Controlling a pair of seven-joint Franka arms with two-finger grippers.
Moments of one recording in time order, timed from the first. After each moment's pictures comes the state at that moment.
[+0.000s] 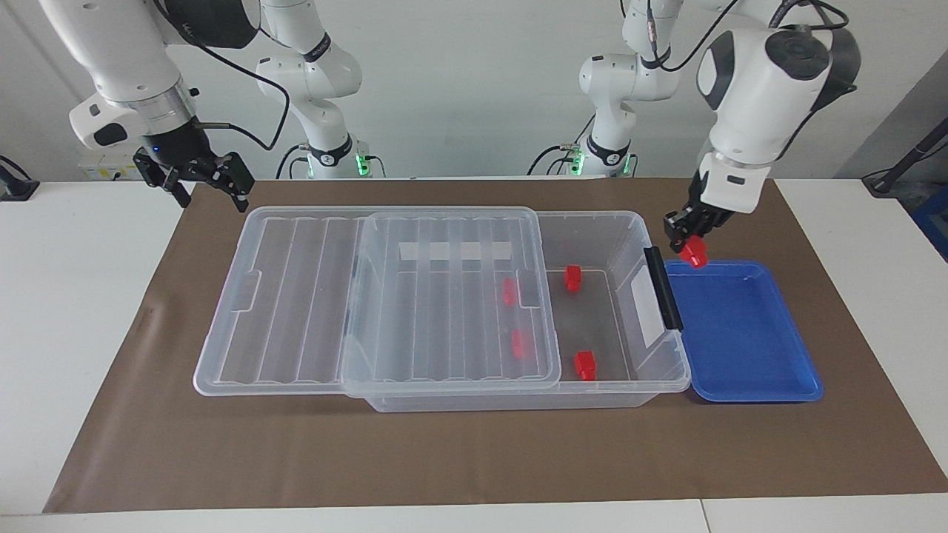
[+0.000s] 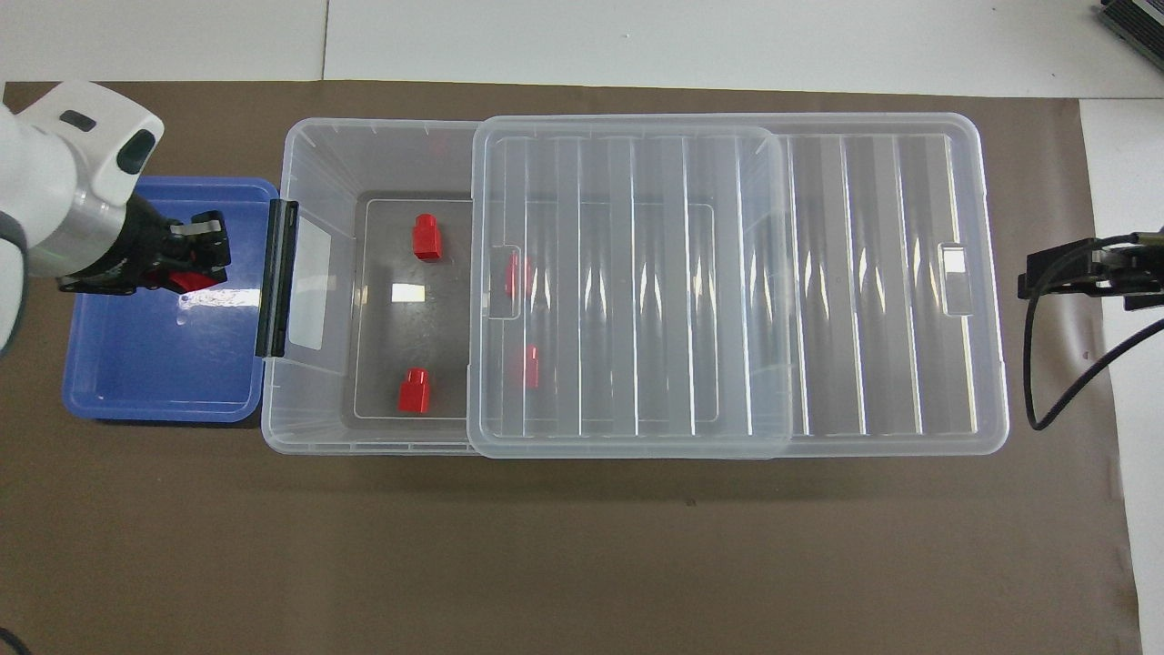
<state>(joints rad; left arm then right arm) -0.09 0.05 -0.03 -1.62 0.03 1.67 -0.32 0.08 -0.02 -0.12 -1.60 -0.02 1.60 0.10</state>
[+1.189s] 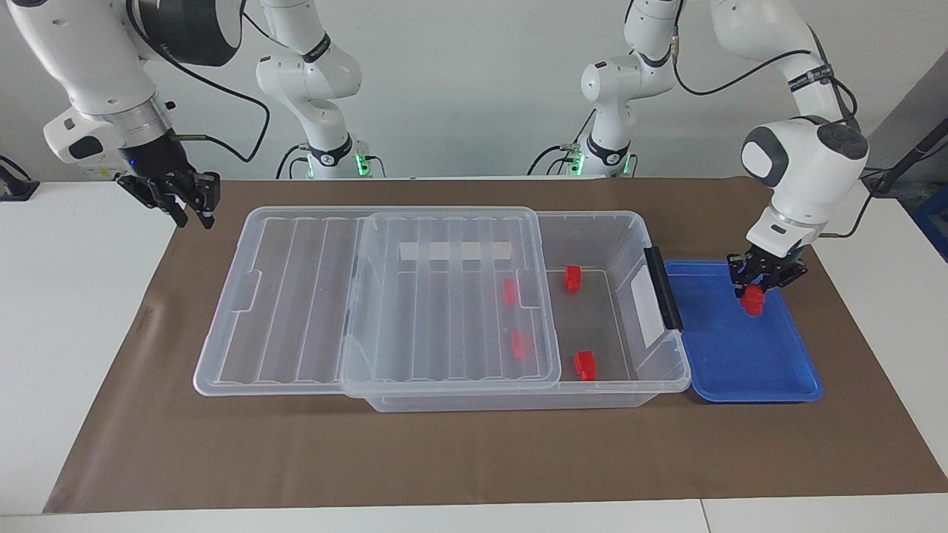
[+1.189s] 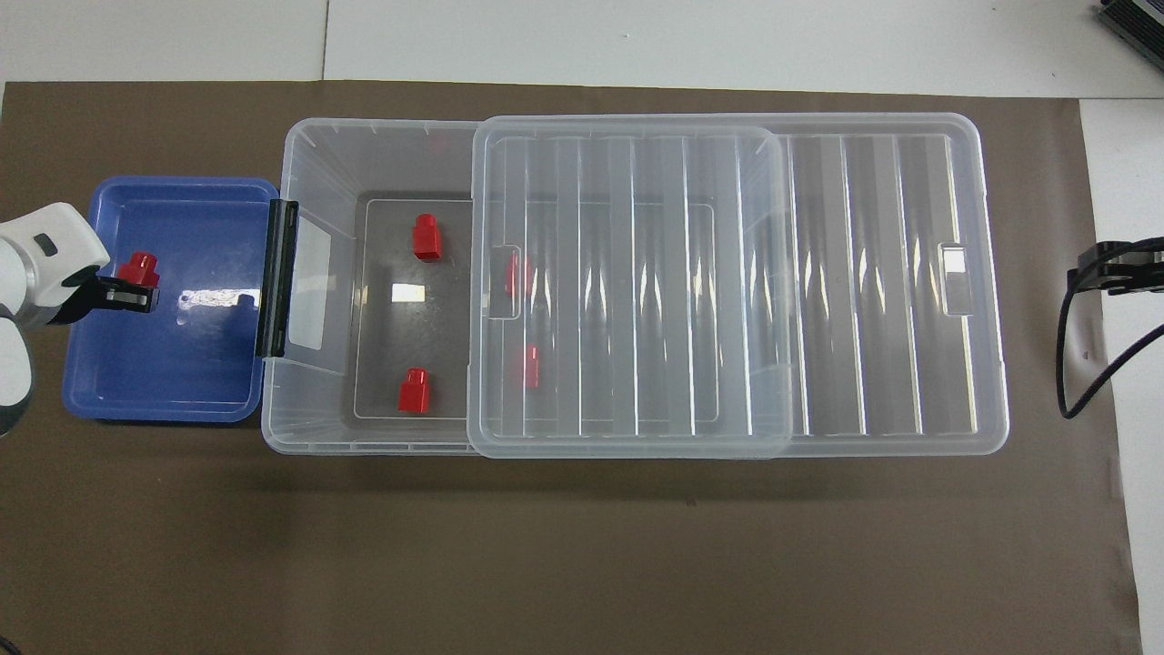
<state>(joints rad) 0.15 0.11 -0.03 -2.09 0.02 2.39 0.35 0.00 -0.01 -0.12 -1.66 -0.02 1.73 -0.06</state>
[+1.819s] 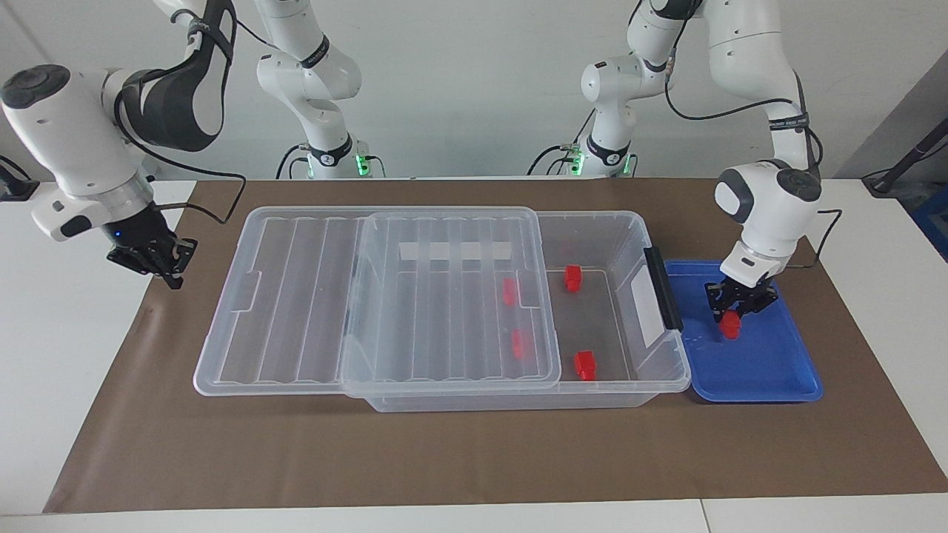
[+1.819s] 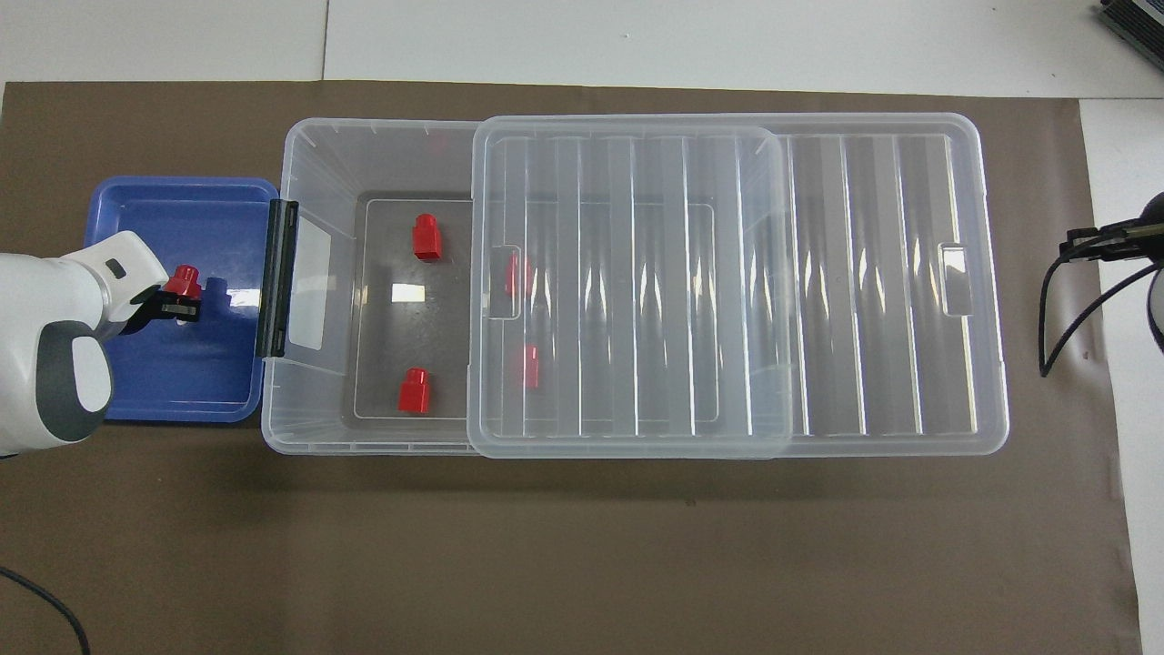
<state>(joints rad) 0.15 0.24 -0.03 -2.16 0.02 2.63 0.32 -0.08 0.14 -0.12 -1.72 0.05 1.97 -0.28</state>
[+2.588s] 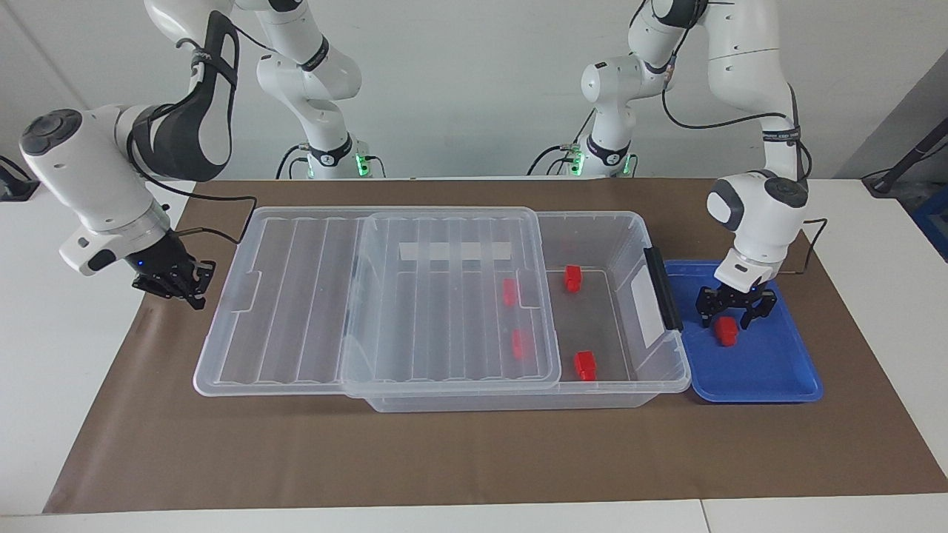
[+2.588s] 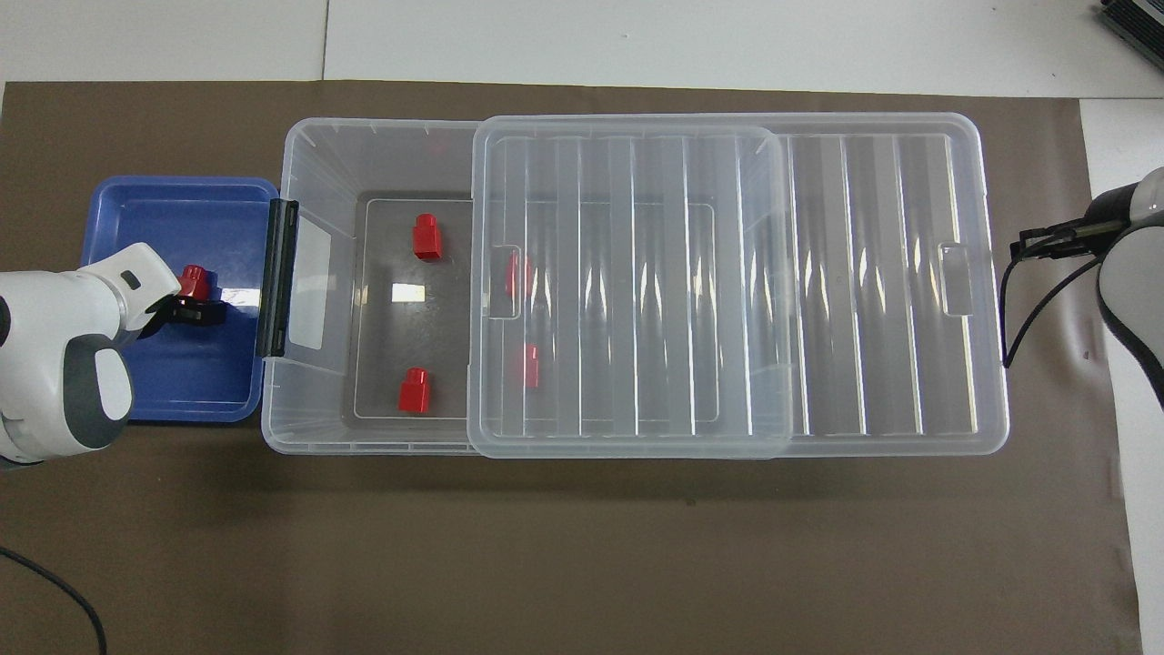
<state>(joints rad) 0.16 0.27 -0.03 -2.19 0.02 2.71 0.32 -0.07 0.19 -0.11 -1.73 0.10 2.01 -0.33</state>
